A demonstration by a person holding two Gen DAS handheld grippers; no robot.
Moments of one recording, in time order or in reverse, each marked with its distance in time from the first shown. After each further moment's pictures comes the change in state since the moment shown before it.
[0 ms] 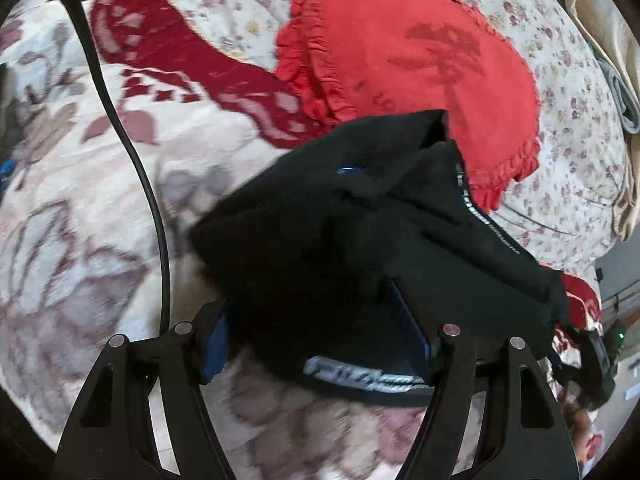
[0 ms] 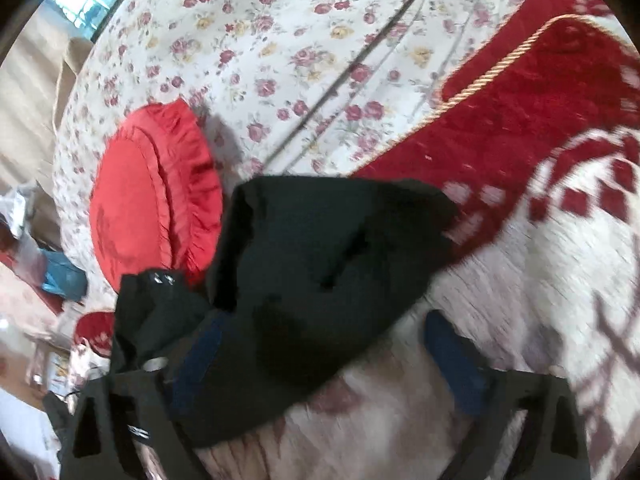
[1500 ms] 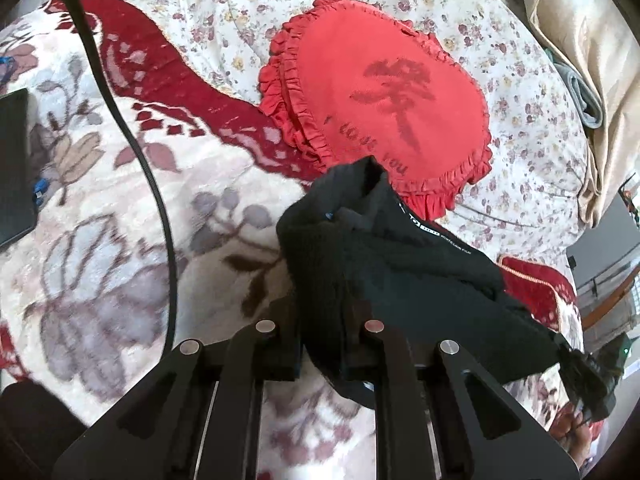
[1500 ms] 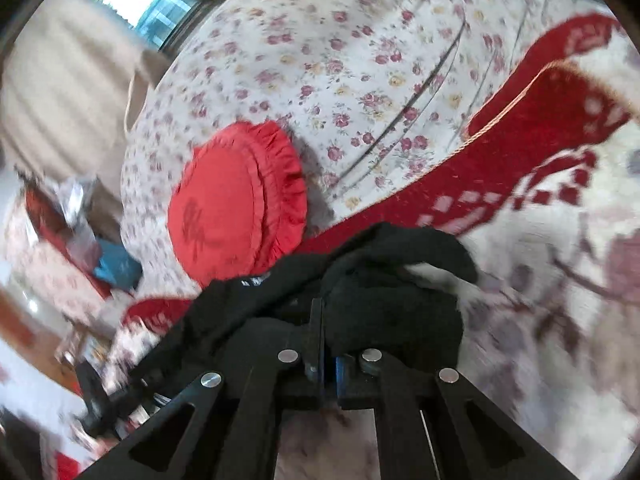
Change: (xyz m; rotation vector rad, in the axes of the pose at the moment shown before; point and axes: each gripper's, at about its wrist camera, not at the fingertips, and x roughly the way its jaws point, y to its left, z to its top) left arm -0.077 0.012 -0.017 0.030 -0.052 -0.068; right arm -0.120 0.036 -0.059 -0.087 -0.083 0.119
